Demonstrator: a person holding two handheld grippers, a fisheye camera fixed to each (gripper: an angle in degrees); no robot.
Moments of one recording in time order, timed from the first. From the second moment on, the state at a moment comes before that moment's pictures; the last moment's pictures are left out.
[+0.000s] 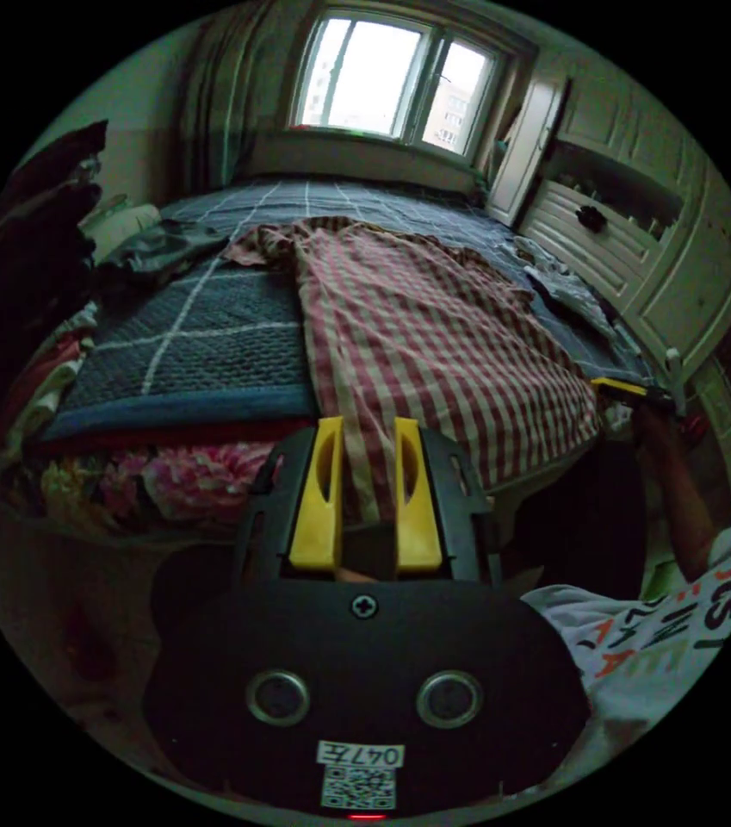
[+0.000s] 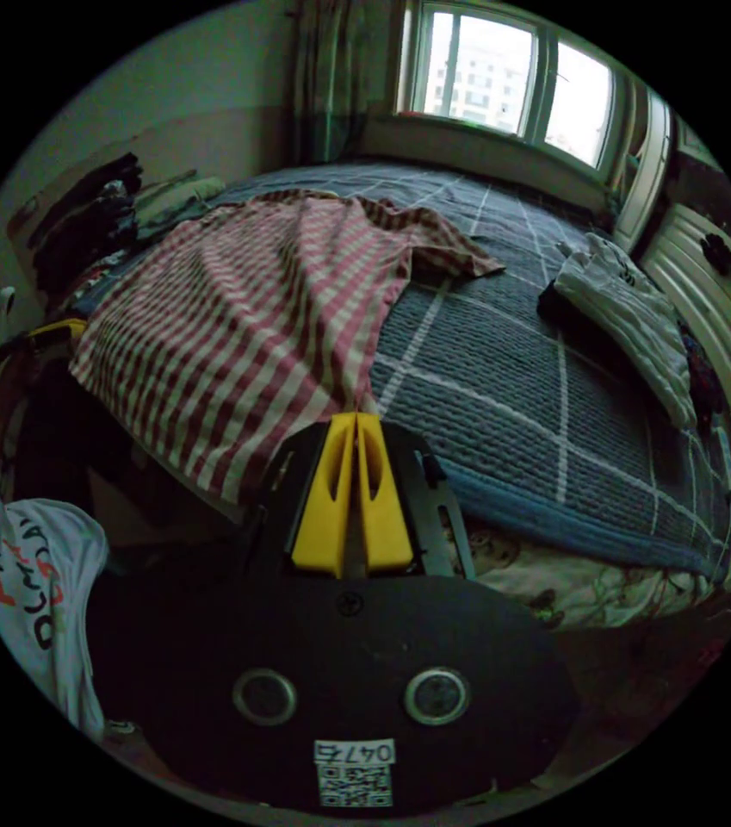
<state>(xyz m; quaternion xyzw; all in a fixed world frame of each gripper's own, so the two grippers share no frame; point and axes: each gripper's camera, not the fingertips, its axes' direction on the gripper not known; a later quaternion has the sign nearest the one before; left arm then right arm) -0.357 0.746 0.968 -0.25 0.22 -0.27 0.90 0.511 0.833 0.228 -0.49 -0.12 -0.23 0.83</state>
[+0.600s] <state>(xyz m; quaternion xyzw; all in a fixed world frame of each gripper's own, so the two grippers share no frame) -0.379 0.775 0.992 -0.28 0.16 -0.33 0.89 0.607 0.798 0.234 -0.46 -0.13 -0.14 0.87</state>
